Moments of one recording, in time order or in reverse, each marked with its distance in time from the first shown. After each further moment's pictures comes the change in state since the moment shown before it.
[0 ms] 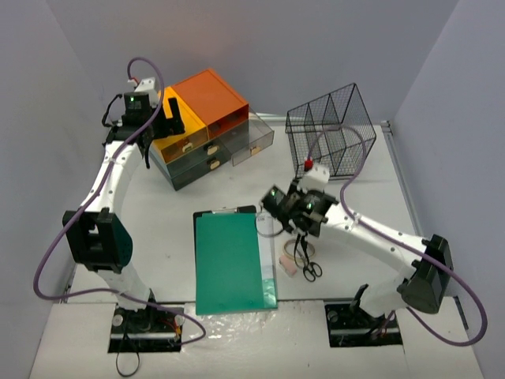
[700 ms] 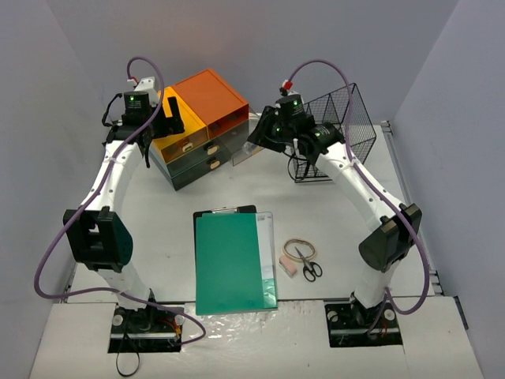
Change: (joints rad) left arm 0.002 0.010 0.006 0.009 -0.003 0.000; right arm -0.380 0.365 0.602 0.371 -0.926 -0.482
